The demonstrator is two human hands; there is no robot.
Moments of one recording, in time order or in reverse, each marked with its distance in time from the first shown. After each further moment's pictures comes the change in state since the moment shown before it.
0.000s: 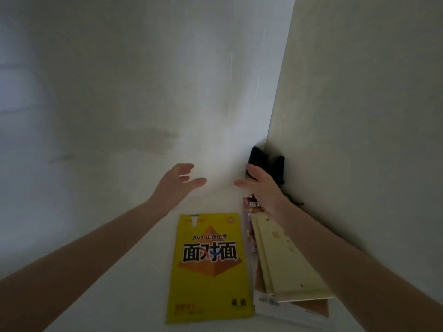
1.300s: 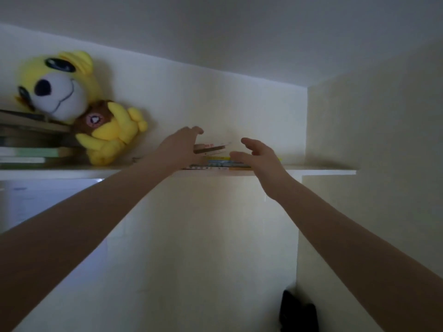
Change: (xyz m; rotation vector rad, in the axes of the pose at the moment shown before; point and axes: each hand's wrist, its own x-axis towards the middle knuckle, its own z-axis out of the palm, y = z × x) left_hand -0.096 0.357 -0.267 0.921 0.521 0.622; right_hand -0.149 -0.403 0.077 -0.039 -0.040 -0.797
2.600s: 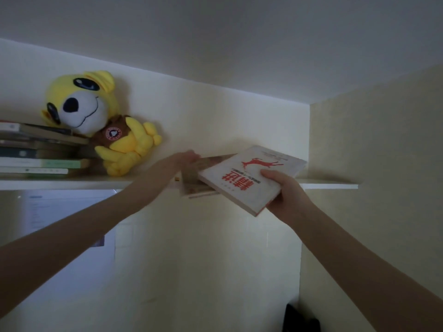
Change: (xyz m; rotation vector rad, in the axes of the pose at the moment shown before) left_hand -0.086 -0.023 -0.027 -0.928 -0.029 0.015; right_hand -0.031 -0.003 -0.009 0.816 -0.102 0.273
